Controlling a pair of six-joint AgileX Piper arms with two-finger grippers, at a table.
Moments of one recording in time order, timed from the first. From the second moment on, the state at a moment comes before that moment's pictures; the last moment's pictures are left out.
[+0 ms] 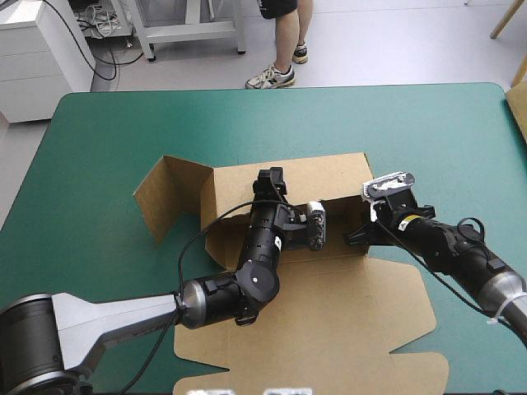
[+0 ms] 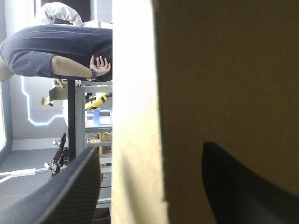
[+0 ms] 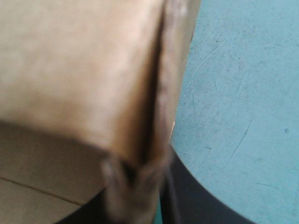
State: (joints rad) left arm -1.13 1.67 -1.05 1.68 0.84 -0.61; right arm 0.31 1.25 -0.75 0.27 0.31 -0.32
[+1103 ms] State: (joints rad) left arm -1.19 1.24 -1.24 1.55 0.88 -0.62; right arm 0.31 1.27 -1.03 0.08 0.80 -0.07
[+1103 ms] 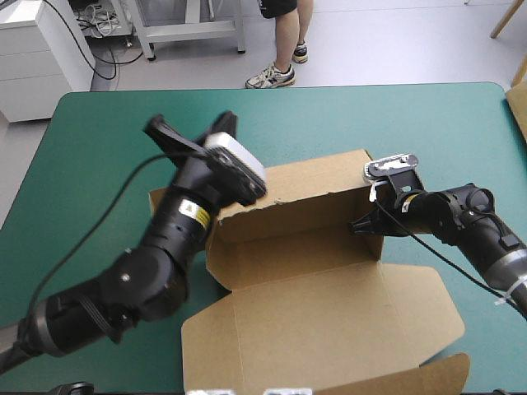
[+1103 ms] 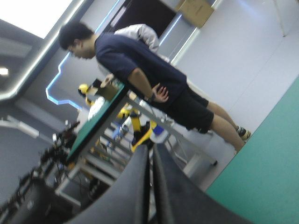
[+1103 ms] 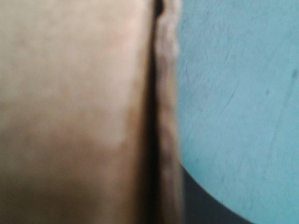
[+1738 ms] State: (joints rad) left arm -0.21 1.22 -1.30 0.50 0.79 -0.20; right arm 0.31 1.58 -1.34 0.03 1.08 -0.02
